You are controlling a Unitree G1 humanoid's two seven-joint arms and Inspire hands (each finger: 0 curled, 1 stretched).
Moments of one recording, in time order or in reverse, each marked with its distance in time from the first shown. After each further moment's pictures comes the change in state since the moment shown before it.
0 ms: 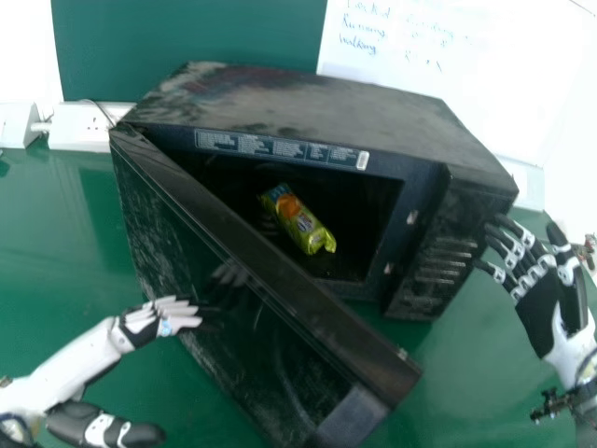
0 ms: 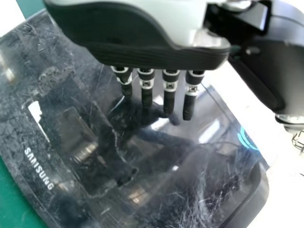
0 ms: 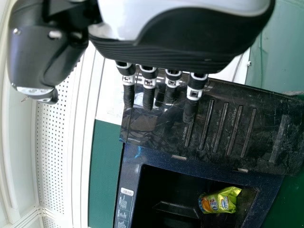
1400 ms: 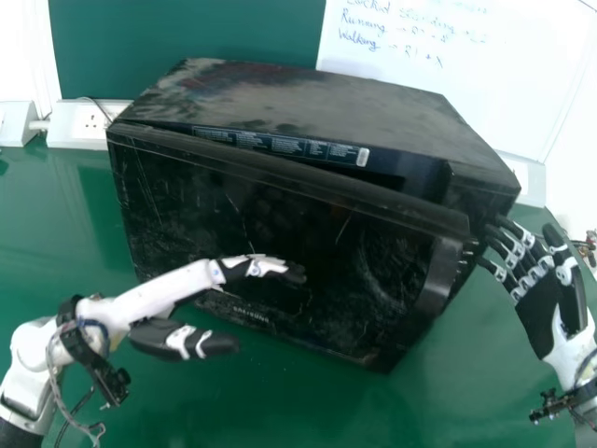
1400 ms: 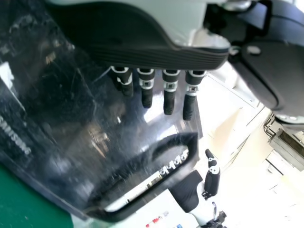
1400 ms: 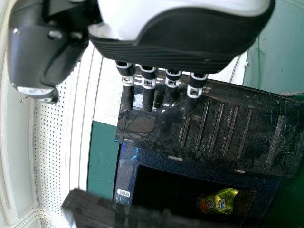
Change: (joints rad) left arm -0.616 -0.034 -0.286 0.408 -0.039 0.090 -0.172; right arm 0.004 0.007 0.000 -0.005 -0.003 -0.006 -0.004
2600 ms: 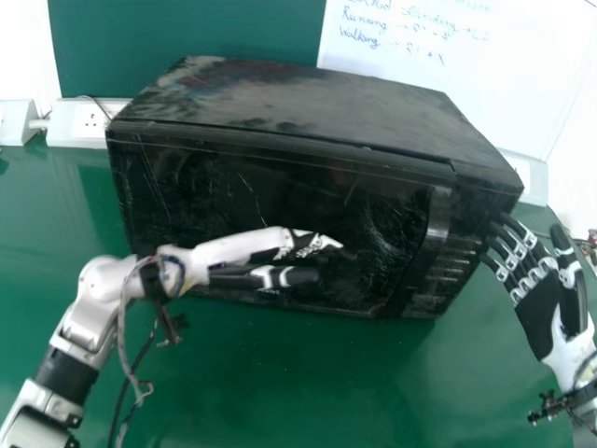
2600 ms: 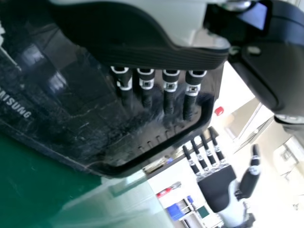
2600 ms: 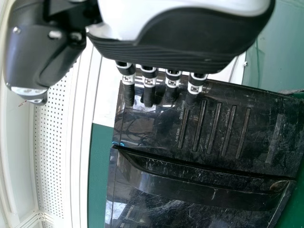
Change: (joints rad) left arm -0.431 -0.140 -0.117 0.434 0.105 0.130 -0.141; right arm 0.003 0.017 -0.001 -0.001 0.001 -0.009 -0.003
